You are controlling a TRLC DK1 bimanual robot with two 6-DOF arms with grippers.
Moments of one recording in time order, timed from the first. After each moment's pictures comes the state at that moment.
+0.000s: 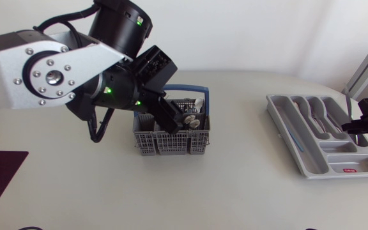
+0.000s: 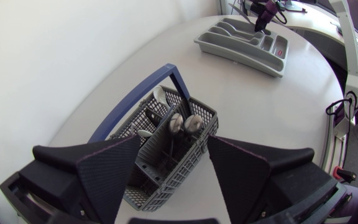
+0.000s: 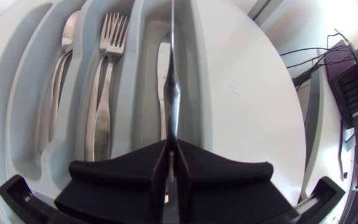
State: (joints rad) left arm -0.71 1.48 1.21 -0.45 -0.08 0.29; right arm -0.70 2.26 1.61 -0.44 -0.17 -0.67
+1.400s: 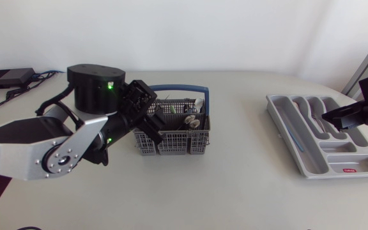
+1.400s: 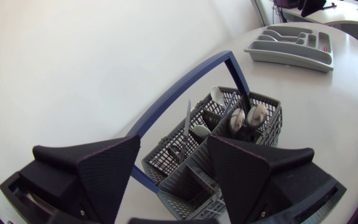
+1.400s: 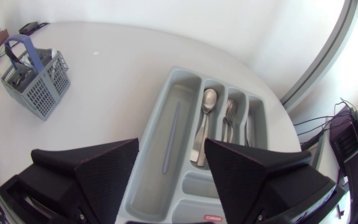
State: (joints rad) left arm -0.67 1.44 0.76 0.29 -0.31 0.47; right arm -0.47 1.35 0.92 -0.41 -0.41 -0.61
